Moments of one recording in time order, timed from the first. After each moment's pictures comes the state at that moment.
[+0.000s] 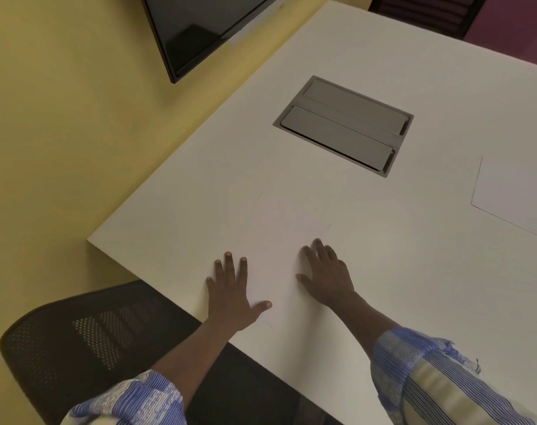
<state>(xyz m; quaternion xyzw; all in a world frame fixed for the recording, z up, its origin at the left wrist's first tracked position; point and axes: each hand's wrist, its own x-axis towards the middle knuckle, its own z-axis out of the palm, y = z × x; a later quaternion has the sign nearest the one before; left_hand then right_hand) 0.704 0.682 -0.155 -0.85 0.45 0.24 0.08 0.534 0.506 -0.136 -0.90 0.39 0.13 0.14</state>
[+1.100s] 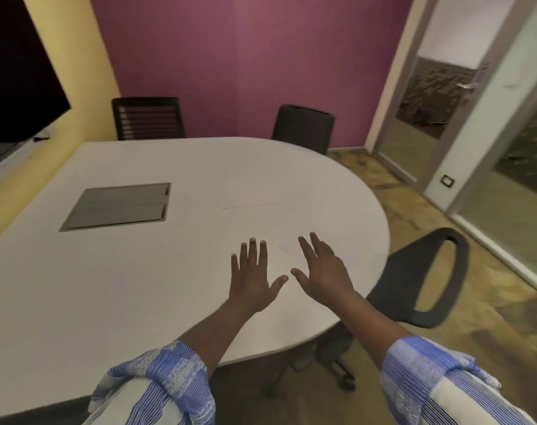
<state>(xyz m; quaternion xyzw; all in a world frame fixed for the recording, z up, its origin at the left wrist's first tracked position) 0.270 0.670 0.027 -0.58 0.80 0.07 -0.12 0.085 0.713 0.082 -0.72 0.69 -0.09 0.01</state>
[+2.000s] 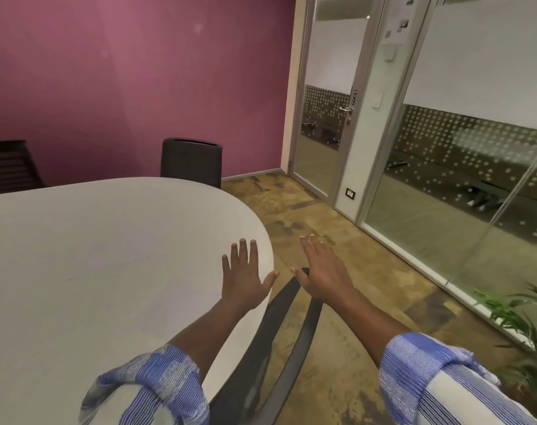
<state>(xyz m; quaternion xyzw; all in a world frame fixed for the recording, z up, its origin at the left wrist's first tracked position) -0.150 0.568 0.070 -0.50 0.85 0.07 -0.16 -0.327 0.661 0.128 -0.60 0.79 -0.12 0.00</state>
